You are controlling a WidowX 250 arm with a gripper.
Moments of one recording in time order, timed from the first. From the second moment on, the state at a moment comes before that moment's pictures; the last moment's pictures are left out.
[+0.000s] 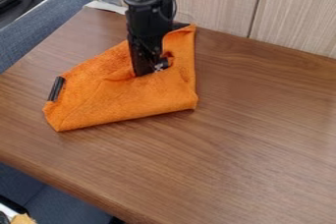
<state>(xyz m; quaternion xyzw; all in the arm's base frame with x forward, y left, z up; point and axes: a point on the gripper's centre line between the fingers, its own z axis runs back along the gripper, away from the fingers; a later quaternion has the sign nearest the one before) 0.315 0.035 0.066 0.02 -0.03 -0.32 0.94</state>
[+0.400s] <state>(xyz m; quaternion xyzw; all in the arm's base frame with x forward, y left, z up) 0.318 0.042 0.054 0.04 0.00 -0.30 0.95</state>
